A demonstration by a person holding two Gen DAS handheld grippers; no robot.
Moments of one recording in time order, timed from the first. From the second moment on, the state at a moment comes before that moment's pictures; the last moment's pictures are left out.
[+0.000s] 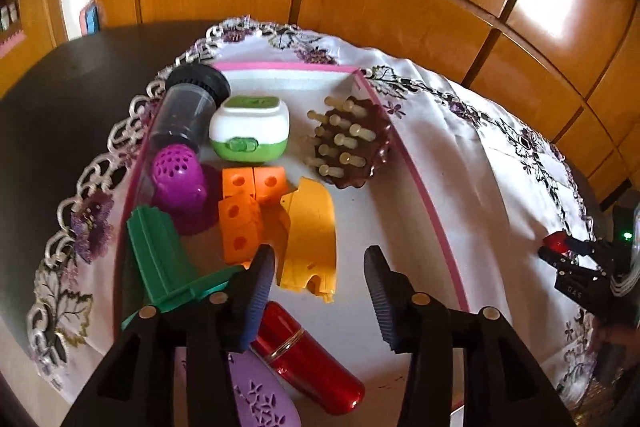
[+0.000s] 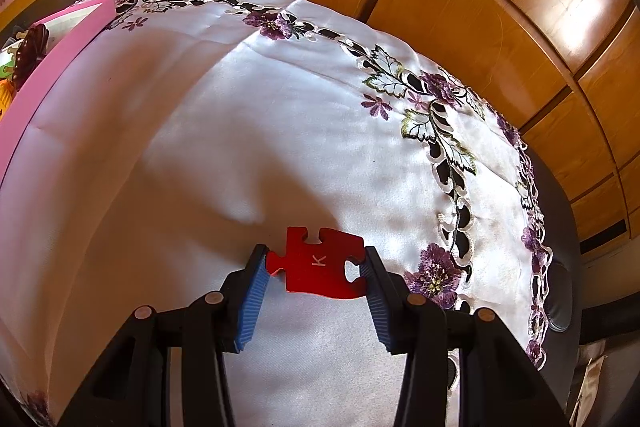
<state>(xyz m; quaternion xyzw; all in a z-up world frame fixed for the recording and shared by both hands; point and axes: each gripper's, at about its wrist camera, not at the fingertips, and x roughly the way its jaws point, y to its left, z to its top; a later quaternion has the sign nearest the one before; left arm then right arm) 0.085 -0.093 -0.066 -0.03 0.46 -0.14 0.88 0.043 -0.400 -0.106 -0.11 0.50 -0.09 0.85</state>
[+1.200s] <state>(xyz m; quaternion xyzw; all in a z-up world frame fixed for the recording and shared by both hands) 0.031 -0.038 -0.020 -0.03 0.38 -0.08 0.92 0.041 -0.401 -0.100 -0.08 0.51 -0.09 0.85</state>
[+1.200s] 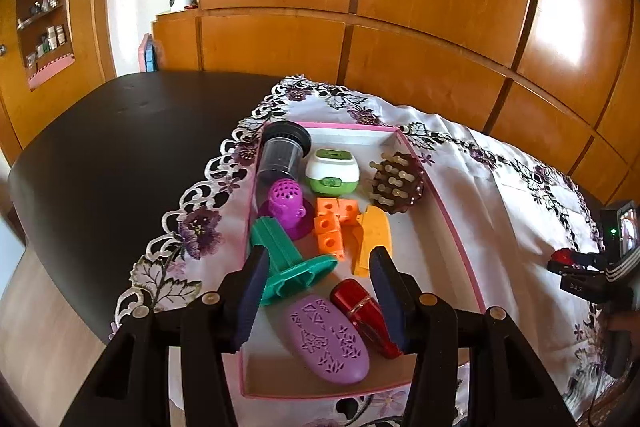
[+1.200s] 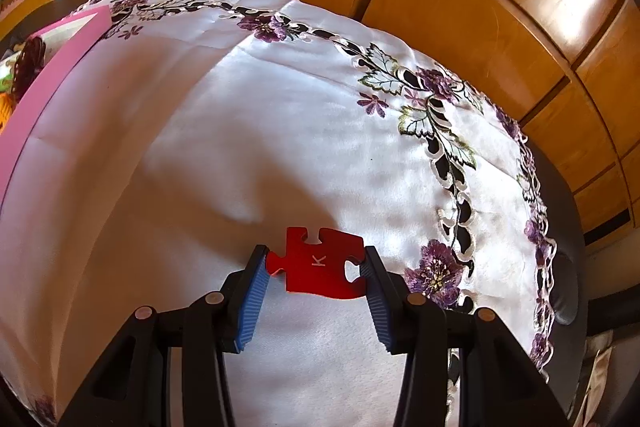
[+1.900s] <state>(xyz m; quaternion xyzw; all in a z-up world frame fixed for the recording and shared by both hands) 0.027 0.012 -0.029 -0.07 0.39 -0.03 0.92 0.036 -0.190 -0.022 -0.12 0.38 0.20 0.89</state>
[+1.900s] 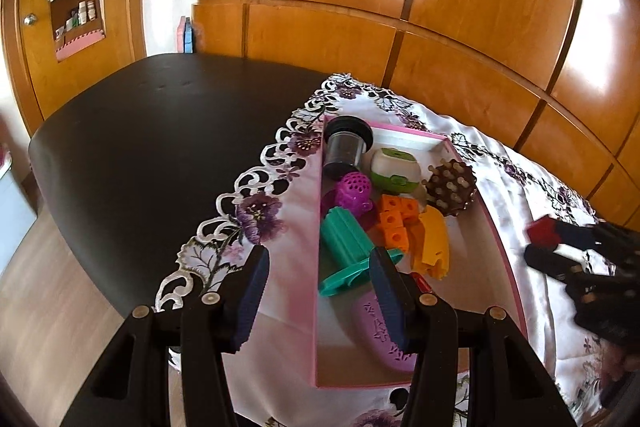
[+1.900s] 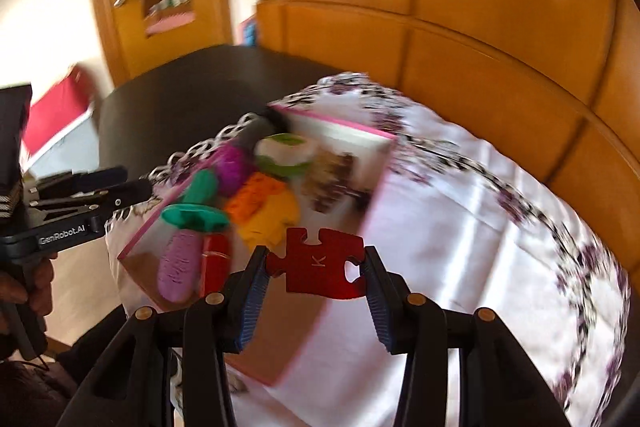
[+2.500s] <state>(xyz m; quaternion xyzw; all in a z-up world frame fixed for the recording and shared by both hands) 0.030 0.018 -0.037 -0.07 0.40 -0.02 0.91 0.092 -0.161 -0.090 -0.18 0.44 0.17 0.86</state>
